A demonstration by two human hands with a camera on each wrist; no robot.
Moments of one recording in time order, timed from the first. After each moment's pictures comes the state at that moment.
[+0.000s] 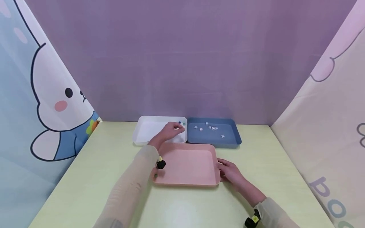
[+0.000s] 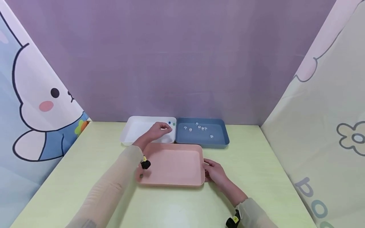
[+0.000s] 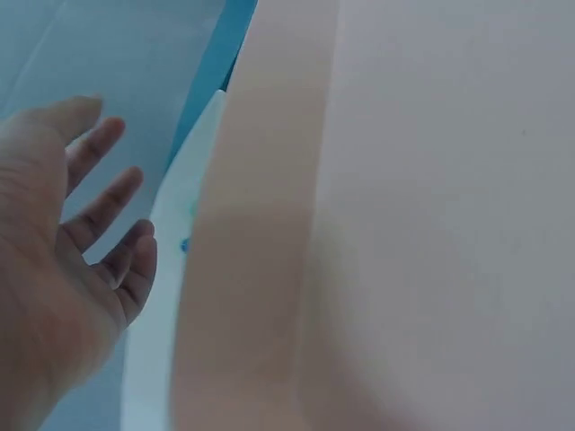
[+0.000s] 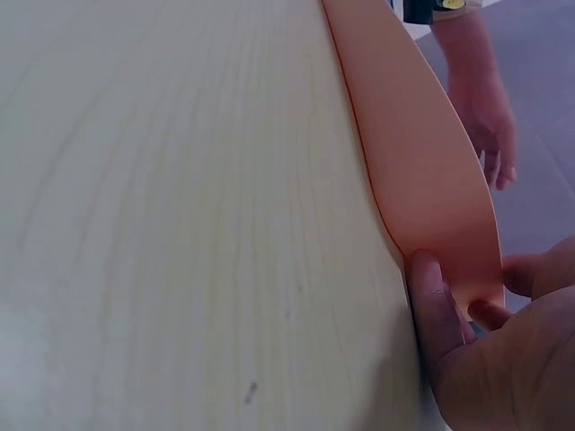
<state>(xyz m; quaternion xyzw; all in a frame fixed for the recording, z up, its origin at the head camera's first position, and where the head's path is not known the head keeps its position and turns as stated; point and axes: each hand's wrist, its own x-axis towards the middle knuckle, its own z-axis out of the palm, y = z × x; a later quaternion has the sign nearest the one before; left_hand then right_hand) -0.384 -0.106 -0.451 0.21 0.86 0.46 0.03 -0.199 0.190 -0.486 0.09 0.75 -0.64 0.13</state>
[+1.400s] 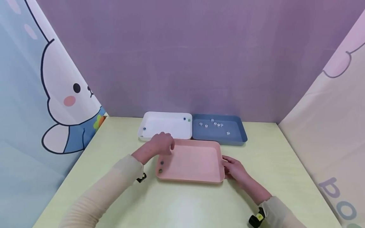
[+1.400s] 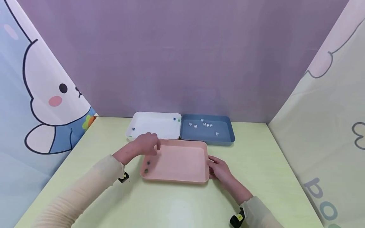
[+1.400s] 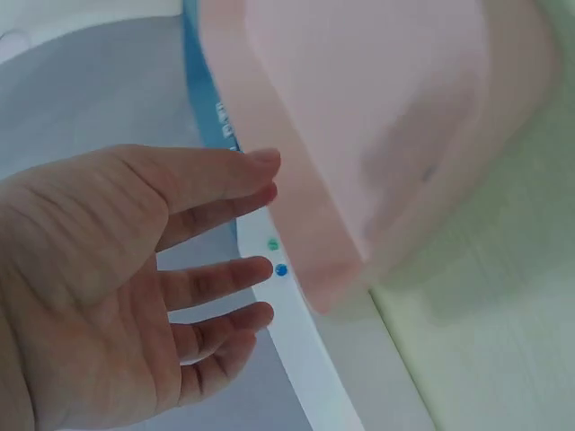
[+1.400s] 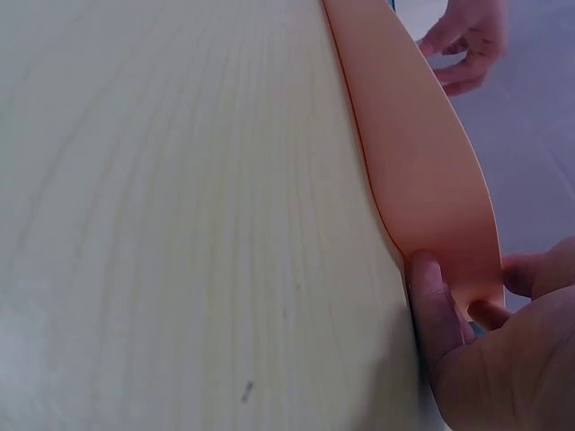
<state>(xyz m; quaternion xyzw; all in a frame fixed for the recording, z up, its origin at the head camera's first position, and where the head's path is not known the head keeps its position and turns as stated) -0.266 -0.133 -0.387 0.23 0.97 -0.02 0.11 -0.200 0.192 -0.483 0.09 0.75 -0.64 0.14</state>
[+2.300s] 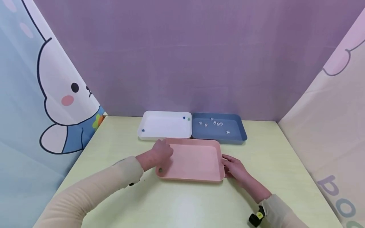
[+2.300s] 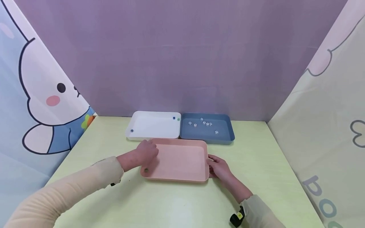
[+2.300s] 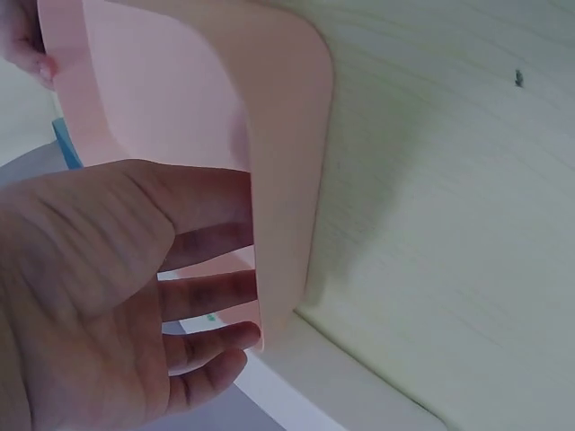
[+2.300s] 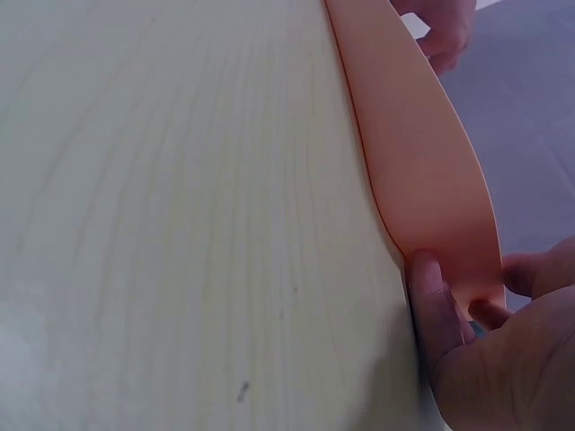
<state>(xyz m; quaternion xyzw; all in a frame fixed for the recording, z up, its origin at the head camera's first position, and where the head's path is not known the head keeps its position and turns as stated) -0.240 -0.121 -0.414 0.27 0.92 -0.27 0.10 -0.204 0.193 -0.484 0.10 0.75 -0.64 0.14</state>
